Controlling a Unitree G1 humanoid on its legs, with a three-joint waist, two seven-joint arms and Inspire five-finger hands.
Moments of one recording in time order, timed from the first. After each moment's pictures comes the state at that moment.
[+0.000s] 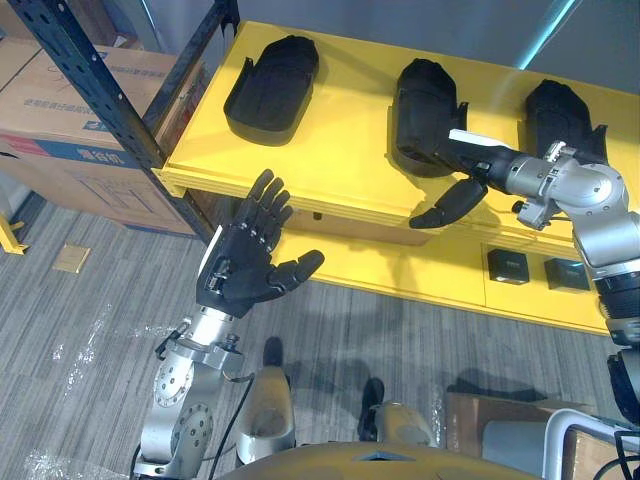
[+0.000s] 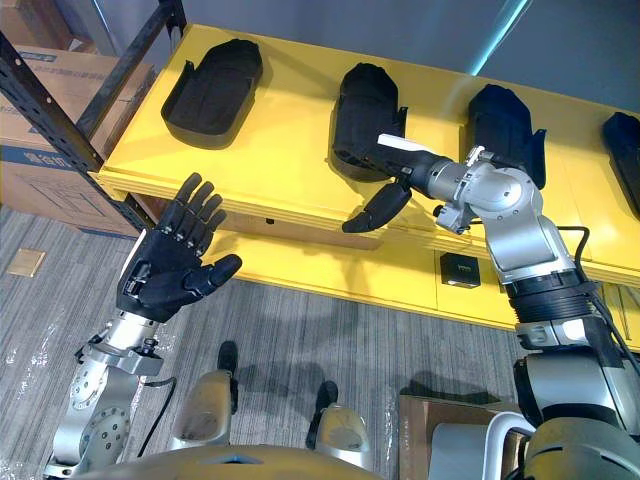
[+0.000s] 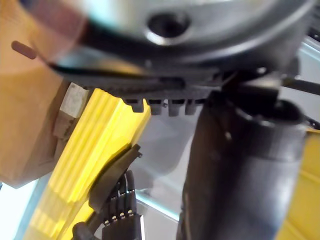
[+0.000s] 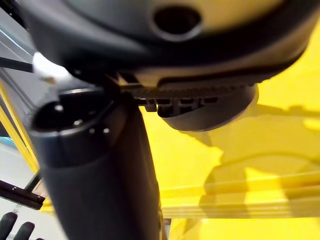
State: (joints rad) left arm 0.28 0.21 -0.06 -0.32 -0.61 -0.19 -0.33; right arm -0.66 -0.86 0.17 0.19 -0.03 0.10 0.69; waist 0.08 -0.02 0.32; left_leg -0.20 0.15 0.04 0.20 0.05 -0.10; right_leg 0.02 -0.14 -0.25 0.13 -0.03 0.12
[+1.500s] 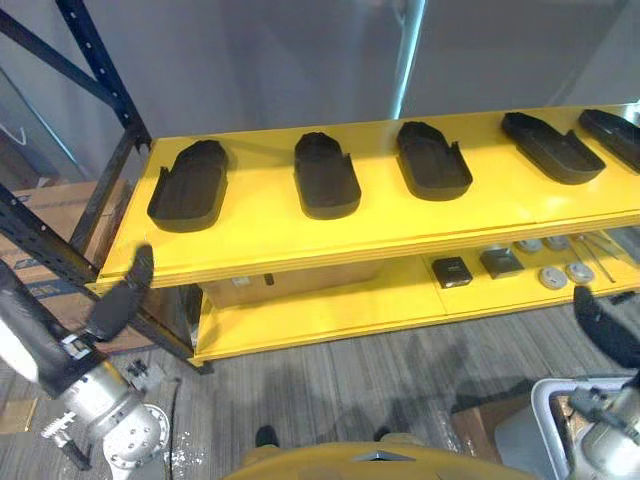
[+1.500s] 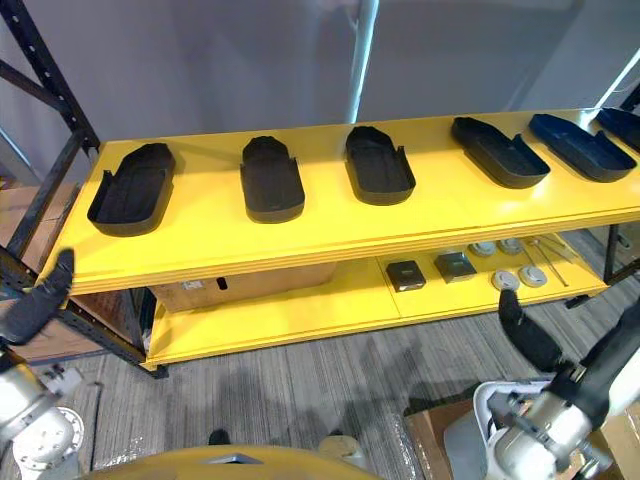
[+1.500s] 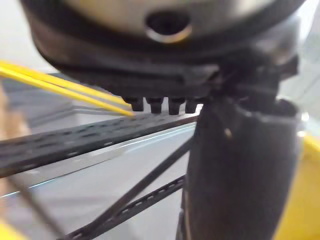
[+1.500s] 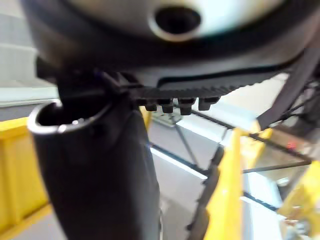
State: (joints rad) left arm 0.48 -0.01 0.33 -0.16 0.30 -0.51 0.63; right arm 0.48 0.05 -0.55 -0.14 -0.22 -0.30 -0.47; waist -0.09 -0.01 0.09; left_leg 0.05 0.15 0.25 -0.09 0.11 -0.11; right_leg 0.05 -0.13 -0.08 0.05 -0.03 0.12
